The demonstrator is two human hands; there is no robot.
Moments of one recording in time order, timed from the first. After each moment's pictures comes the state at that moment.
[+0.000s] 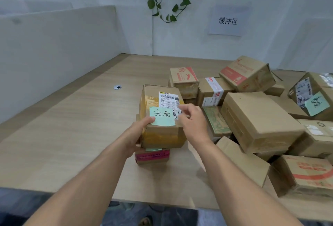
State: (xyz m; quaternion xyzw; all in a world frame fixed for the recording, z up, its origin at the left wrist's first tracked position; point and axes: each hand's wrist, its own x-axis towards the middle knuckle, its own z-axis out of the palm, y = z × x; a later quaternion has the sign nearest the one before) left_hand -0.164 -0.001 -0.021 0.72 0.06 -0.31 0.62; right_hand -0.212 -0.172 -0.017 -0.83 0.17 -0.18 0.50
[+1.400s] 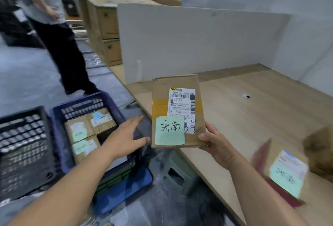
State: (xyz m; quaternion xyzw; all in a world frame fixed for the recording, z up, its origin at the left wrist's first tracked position) left_hand -0.299 0.377 -0.064 0.94 0.13 0.02 0.32; right_hand -0.171 0.106 -0.059 -0.68 -0.16 0.33 0.63
